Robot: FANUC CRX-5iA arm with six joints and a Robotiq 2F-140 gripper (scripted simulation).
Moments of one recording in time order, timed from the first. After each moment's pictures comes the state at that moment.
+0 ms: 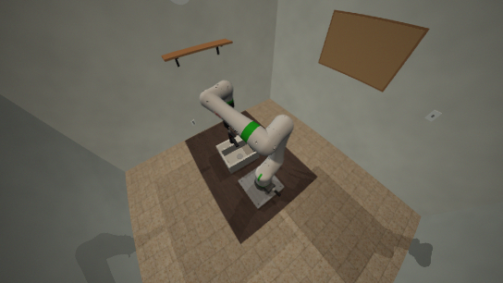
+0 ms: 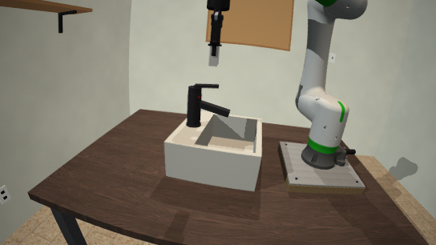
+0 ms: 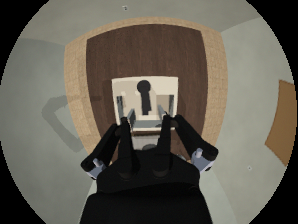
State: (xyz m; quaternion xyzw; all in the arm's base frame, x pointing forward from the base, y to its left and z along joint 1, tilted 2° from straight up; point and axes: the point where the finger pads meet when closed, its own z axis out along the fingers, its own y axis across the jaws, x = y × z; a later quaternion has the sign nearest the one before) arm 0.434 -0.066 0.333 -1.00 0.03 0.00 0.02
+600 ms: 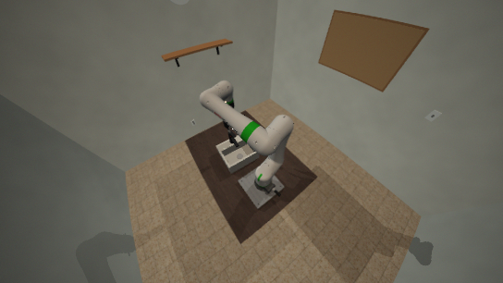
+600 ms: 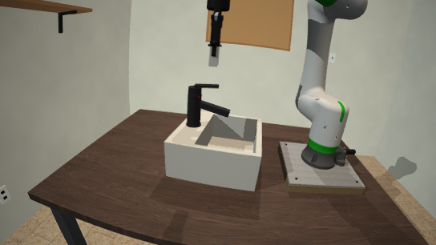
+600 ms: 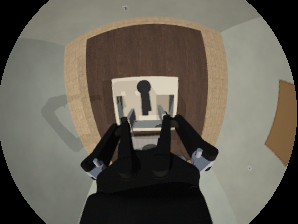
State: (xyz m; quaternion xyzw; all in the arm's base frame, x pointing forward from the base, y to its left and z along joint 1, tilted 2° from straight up) arm 0.434 -0.066 0.331 -1.00 0.03 0.00 0.02
